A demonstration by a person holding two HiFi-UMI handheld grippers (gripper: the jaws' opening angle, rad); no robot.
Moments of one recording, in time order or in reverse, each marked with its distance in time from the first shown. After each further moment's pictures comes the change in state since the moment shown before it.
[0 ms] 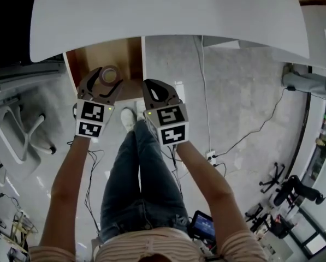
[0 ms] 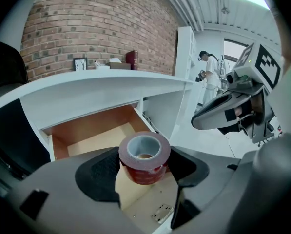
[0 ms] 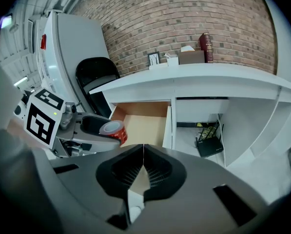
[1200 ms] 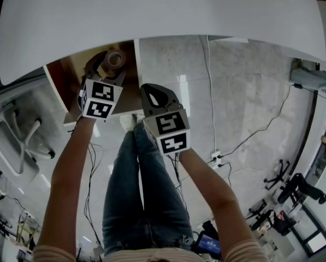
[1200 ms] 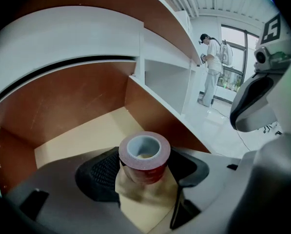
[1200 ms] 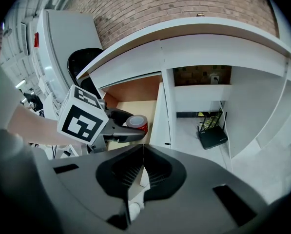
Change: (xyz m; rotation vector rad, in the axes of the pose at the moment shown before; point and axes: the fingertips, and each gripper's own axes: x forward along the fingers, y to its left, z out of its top) left arm 0.133 0.017 -0.019 0.104 0.071 0.014; right arm 0.047 -0.038 -0.038 0.043 0.060 0.027
